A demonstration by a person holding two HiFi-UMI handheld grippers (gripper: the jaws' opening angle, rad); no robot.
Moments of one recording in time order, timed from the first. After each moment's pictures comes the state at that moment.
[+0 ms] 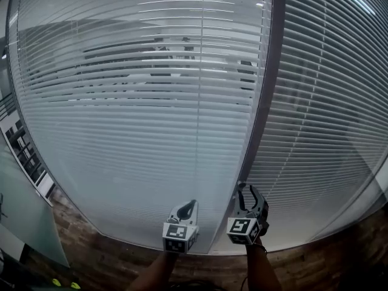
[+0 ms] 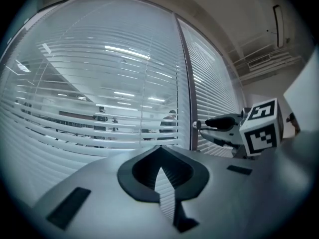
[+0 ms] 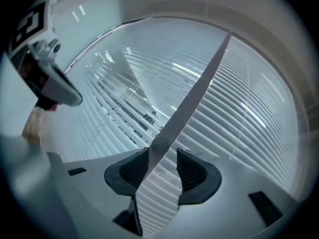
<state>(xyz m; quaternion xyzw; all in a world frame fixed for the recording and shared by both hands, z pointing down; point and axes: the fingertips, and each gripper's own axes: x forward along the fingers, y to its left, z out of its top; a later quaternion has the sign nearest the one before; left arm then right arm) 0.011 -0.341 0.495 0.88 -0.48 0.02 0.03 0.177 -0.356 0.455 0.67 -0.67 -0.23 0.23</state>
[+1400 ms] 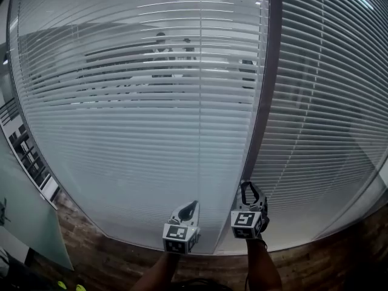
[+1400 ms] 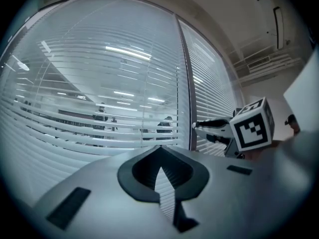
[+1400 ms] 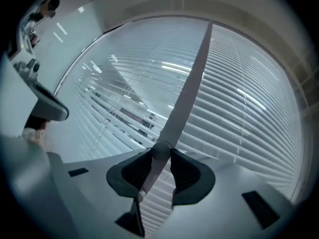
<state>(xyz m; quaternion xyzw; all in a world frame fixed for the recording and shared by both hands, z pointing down) 0.004 -0.335 0.494 0.88 -0.47 0.01 0.04 0.172 -0.369 0.449 0.68 -0.69 -0.18 0.18</state>
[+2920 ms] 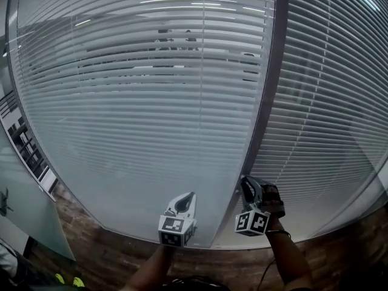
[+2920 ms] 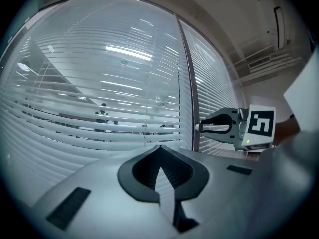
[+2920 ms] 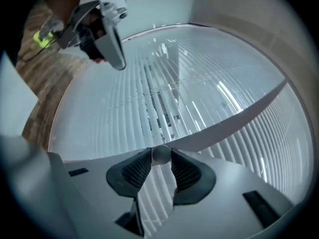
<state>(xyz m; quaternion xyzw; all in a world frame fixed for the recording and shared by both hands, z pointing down) -0.002 -0.336 0.483 0.88 -0.48 0.01 0.04 0.162 -0.358 0.453 0.51 -0.62 -0.42 0.43</state>
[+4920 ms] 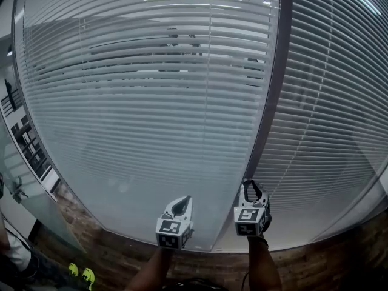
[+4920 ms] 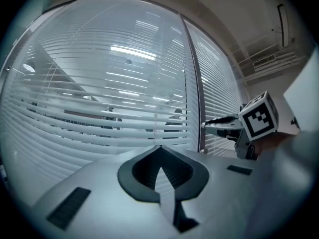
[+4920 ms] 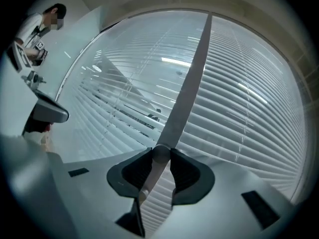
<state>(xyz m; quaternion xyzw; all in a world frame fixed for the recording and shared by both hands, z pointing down) -0.027 -0.340 0.496 0.87 -0.50 0.02 0.05 0.170 -0.365 0.440 0.67 -0.70 -0.14 0.19</state>
